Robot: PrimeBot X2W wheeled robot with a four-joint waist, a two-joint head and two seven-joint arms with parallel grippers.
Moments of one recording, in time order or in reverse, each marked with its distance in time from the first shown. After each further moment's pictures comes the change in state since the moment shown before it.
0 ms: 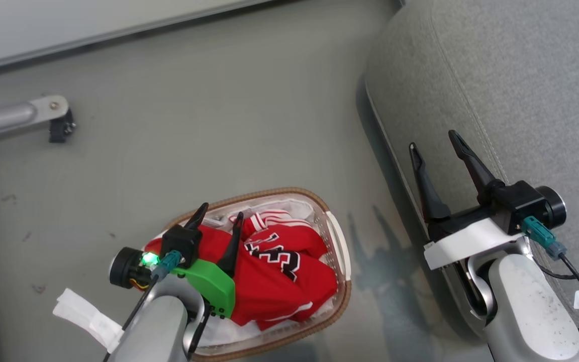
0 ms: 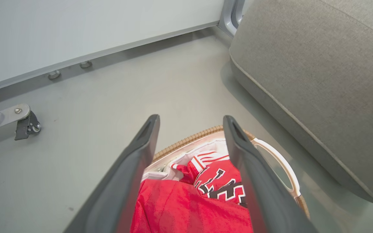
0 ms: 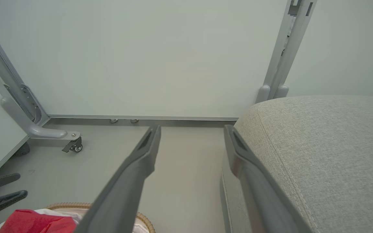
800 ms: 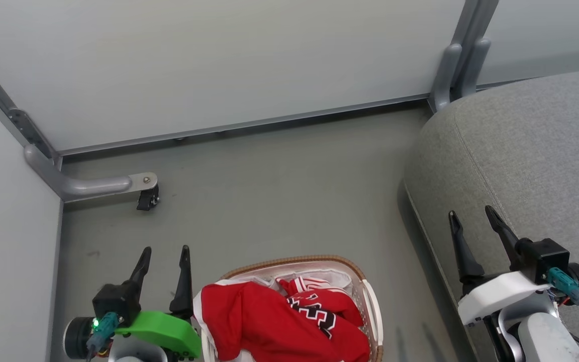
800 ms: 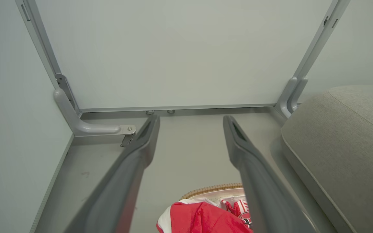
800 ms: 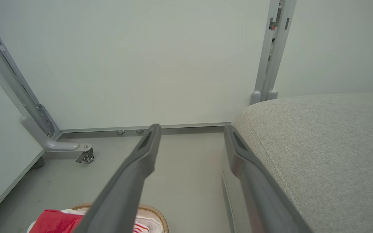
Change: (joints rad) left arm 0.309 -0.016 0.267 -0.309 -0.039 0.013 0.023; right arm 0.184 -0.015 -0.116 0.091 0.051 0.000 0.020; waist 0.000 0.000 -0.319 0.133
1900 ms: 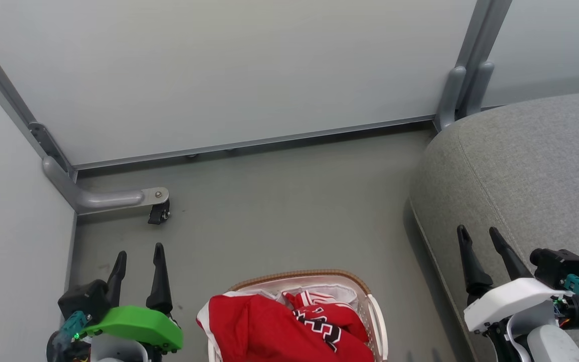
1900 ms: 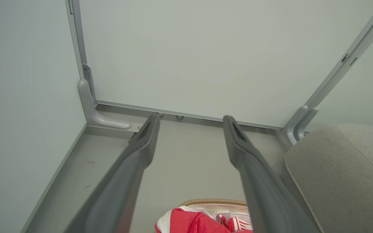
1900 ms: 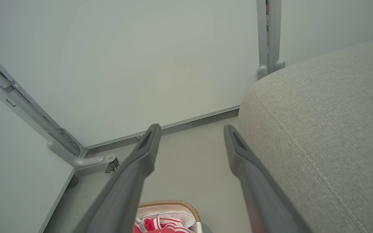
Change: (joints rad) left arm 0.007 0.029 0.008 -0.052 -0.181 0.080 0.067; right arm 0.019 -0.008 0.006 0.038 0.258 0.000 0.068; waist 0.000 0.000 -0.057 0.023
